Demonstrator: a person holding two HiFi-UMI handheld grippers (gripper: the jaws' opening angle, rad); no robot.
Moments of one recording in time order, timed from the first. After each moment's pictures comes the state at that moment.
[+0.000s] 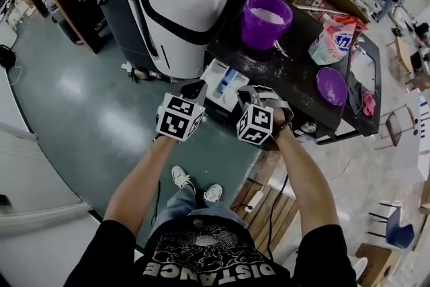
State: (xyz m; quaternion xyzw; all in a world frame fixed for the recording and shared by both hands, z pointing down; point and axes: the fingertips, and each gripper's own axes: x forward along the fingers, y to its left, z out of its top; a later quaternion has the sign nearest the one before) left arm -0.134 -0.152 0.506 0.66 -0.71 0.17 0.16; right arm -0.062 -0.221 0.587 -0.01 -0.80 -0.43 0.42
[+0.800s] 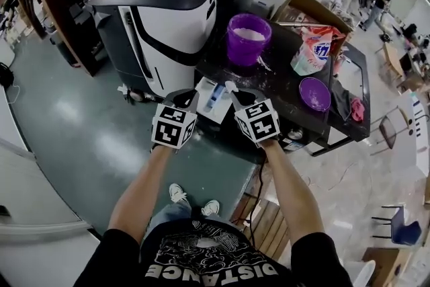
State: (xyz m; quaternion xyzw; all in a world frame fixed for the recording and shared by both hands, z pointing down) left arm -0.124 -0.150 0.457 0.66 -0.73 0.14 0.14; right arm -0.052 -0.232 0.483 0.12 -0.95 -0.06 0.27
